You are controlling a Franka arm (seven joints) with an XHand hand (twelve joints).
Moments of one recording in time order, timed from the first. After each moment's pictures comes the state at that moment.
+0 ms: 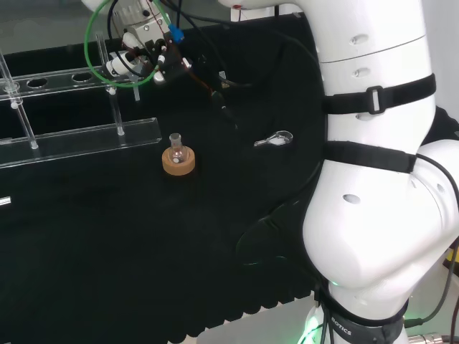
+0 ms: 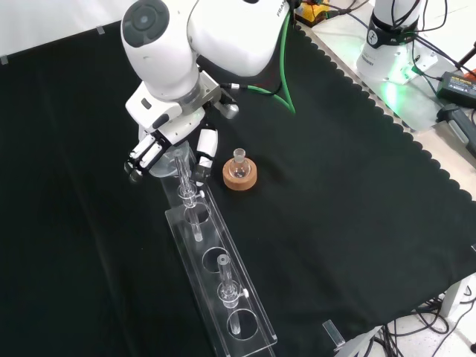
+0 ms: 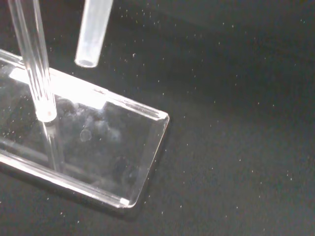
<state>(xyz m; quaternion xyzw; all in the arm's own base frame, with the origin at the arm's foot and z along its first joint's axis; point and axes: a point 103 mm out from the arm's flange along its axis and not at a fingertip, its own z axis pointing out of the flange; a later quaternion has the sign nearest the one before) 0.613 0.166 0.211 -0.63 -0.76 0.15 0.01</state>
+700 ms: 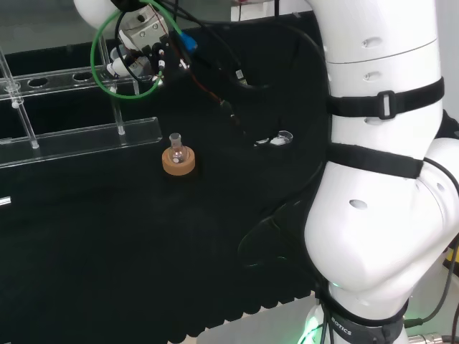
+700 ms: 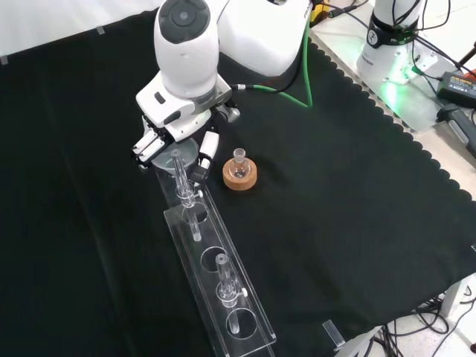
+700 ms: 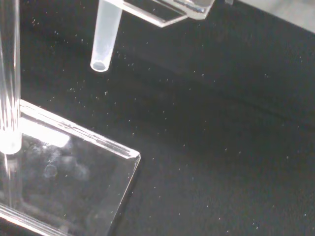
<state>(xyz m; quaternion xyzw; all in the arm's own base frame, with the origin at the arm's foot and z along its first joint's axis) 0.615 0.169 0.218 -0.64 -0.76 0.13 -0.08</state>
